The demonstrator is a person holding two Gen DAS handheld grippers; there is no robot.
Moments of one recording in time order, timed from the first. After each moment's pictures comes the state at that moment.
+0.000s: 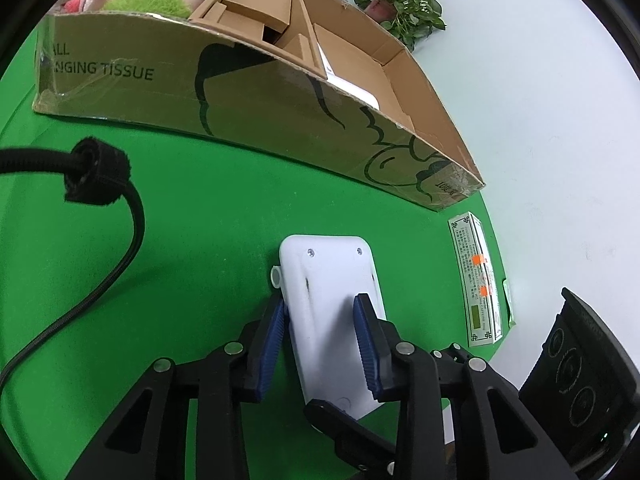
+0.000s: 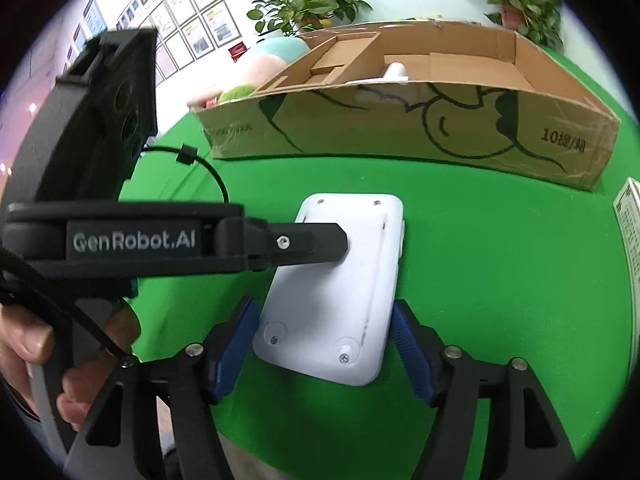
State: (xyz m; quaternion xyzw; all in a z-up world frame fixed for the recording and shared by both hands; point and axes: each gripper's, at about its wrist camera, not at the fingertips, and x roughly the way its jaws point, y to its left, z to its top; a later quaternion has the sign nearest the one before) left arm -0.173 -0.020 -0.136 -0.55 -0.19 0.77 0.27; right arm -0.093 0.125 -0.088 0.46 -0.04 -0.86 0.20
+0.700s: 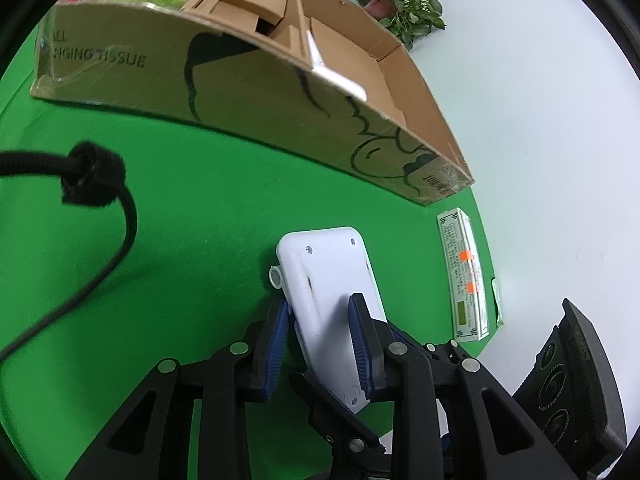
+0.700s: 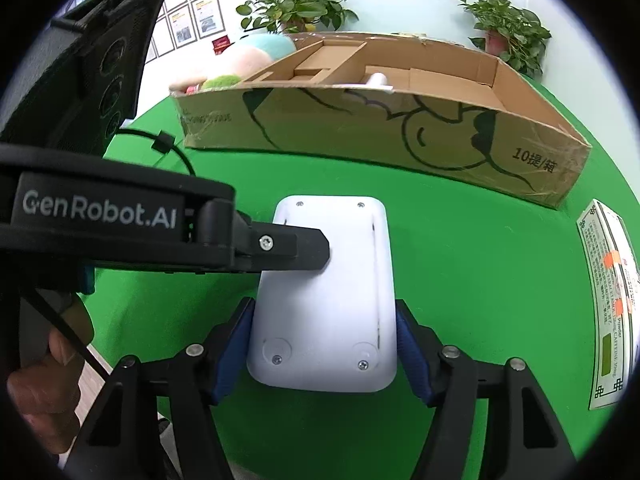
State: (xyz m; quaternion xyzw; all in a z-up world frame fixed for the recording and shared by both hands) left arm -0.168 -0.006 -0.138 -0.56 -0.21 0.76 0.27; right arm -0.084 0.120 -0.090 0.45 0.02 -0.88 0.14
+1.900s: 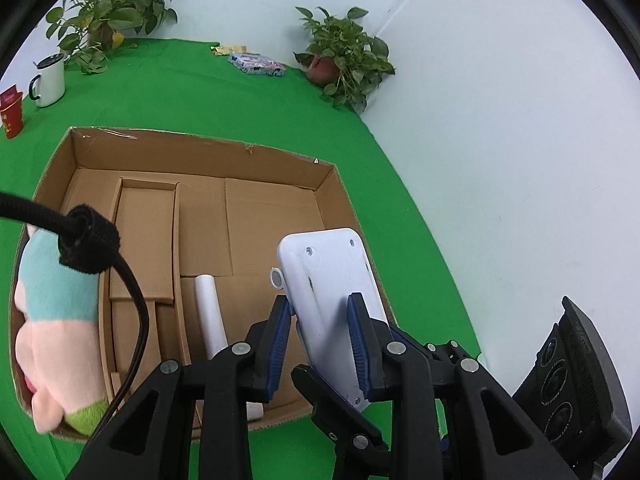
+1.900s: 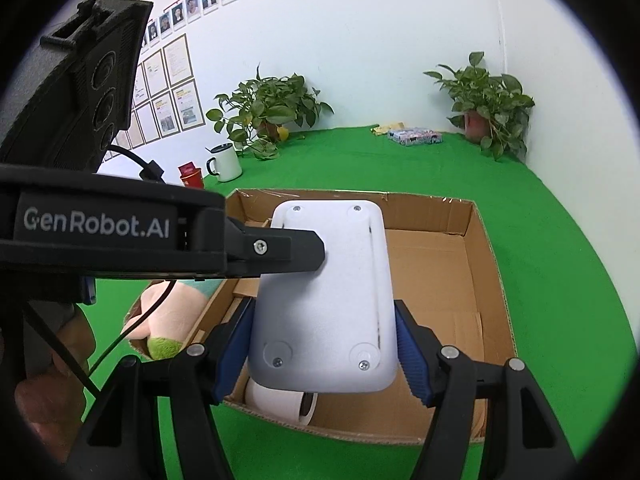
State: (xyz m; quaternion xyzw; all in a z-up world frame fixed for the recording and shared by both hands) left arm -0.354 0.040 0.068 -0.48 -0.12 0.82 0.30; right arm -0.245 0.173 0.031 0.33 -0.02 -0.93 0.12
